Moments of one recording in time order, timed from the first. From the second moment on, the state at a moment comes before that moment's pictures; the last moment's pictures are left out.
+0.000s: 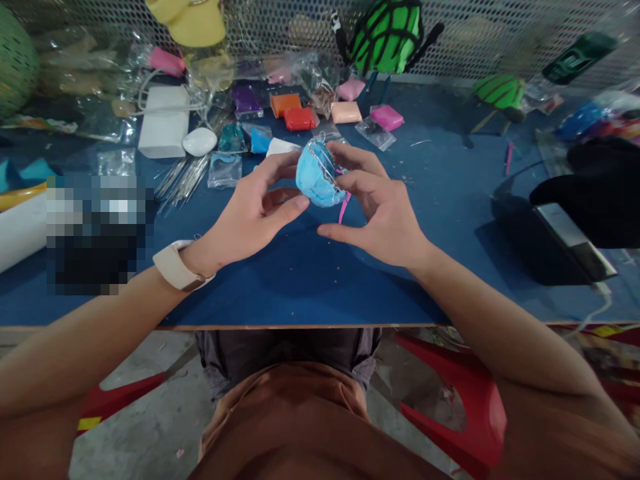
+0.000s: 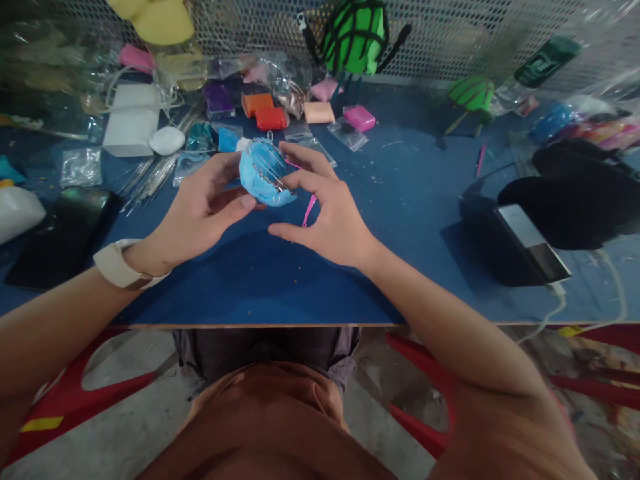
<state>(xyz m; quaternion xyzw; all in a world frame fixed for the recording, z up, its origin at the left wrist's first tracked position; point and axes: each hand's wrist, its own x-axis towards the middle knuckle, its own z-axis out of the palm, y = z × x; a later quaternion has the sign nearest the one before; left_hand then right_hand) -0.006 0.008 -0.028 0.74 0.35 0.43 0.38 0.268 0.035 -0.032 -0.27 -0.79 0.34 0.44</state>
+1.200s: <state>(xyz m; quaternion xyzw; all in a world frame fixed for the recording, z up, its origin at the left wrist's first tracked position) -0.004 0.004 -0.031 0.83 0.31 0.42 0.19 0.246 0.014 -0.023 -0.27 -0.60 0.64 0.41</state>
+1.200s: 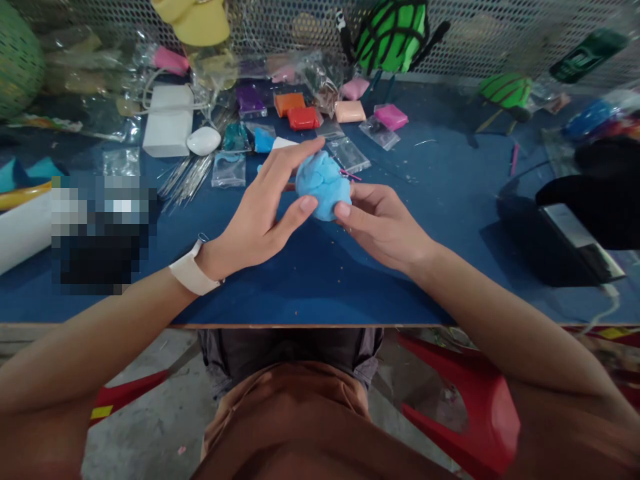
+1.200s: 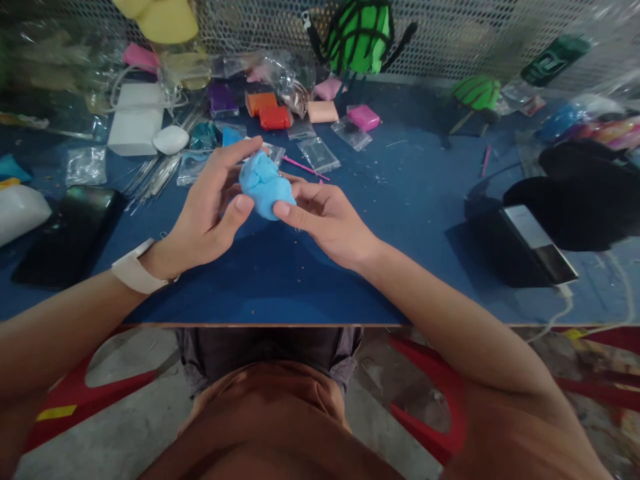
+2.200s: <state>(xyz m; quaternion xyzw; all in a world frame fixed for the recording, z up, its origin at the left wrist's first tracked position) -0.012 0.014 -0.036 0.83 0.31 0.44 0.16 0.251 0.012 -0.021 -0.22 -0.56 0.71 0.37</state>
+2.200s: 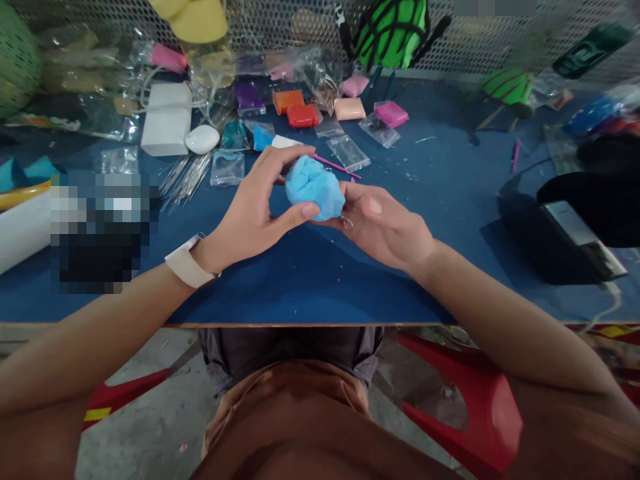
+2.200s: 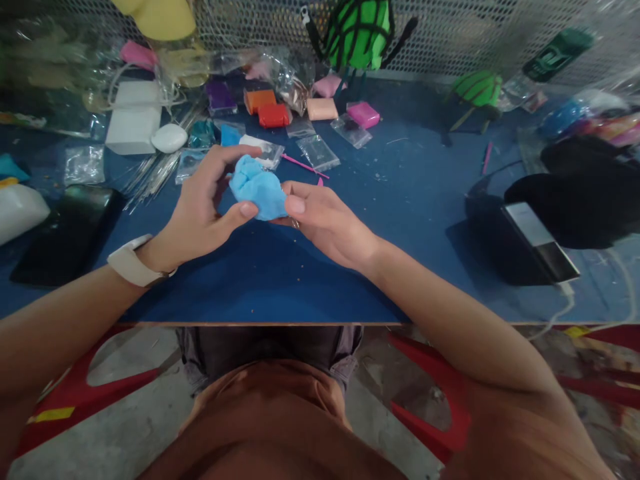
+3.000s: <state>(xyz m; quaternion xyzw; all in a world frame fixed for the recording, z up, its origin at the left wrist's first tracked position) -0.011 0.012 -0.035 0.82 0.36 0.41 0.19 0.249 0.008 -0.013 -0.24 -0.61 0.64 0.39</state>
